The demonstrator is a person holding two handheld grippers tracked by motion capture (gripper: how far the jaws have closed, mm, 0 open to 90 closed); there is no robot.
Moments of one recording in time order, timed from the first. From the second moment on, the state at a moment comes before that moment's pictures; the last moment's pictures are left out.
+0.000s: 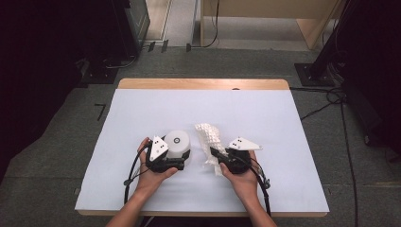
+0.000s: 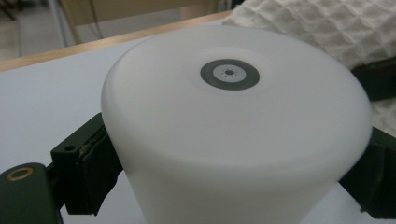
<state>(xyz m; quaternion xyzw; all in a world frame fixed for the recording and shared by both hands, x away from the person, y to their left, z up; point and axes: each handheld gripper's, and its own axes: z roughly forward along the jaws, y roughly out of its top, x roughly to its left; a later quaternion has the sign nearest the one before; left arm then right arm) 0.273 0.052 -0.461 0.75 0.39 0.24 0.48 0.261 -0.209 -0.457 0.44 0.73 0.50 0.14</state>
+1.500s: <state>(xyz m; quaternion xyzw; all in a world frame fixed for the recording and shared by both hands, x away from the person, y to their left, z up) 0.274 0.057 -0.441 0.75 0.31 0.16 0.56 0.246 -0.183 -0.439 0.37 0.75 0.53 0.14</state>
